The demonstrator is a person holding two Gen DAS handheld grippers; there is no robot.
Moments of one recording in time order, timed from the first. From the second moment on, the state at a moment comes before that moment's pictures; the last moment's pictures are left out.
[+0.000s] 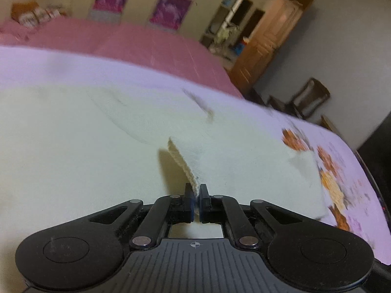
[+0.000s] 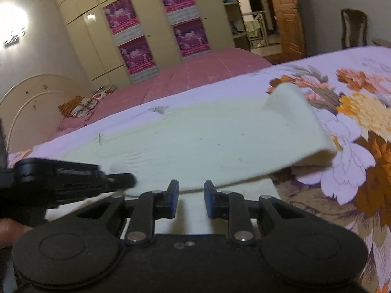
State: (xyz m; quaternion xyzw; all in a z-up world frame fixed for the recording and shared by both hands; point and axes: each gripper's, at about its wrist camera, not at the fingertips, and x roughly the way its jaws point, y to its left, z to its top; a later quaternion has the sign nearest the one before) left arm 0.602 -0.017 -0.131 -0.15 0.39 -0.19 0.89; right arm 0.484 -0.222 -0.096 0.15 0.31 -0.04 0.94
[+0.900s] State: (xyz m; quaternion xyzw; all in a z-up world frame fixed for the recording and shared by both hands) left arm 0.600 0.116 -0.156 -0.16 0.39 -0.09 0.90; right arm 0.504 -0.304 -0.123 0.38 0.28 -0.06 0.88
